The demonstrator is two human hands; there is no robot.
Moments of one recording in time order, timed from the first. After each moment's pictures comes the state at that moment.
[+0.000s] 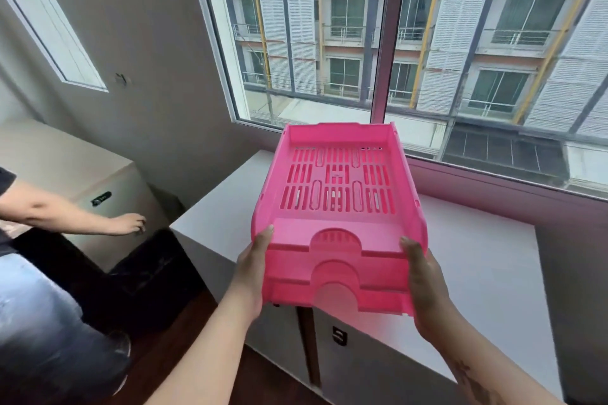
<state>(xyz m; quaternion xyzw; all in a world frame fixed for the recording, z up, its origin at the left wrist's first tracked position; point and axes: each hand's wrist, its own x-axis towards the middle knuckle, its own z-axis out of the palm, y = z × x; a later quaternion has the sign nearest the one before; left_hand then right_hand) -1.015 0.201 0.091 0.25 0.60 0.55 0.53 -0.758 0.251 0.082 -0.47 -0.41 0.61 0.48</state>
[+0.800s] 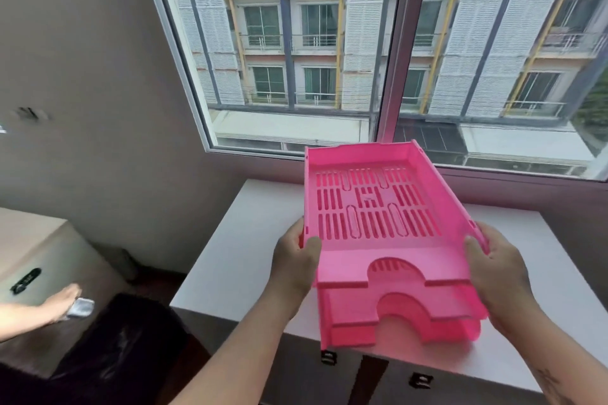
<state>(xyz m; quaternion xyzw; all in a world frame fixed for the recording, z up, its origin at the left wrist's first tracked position) -1.108 0.295 0.133 0.53 0.53 0.45 0.48 -0.840 0.269 0.141 -0.70 -0.47 0.25 0.48</state>
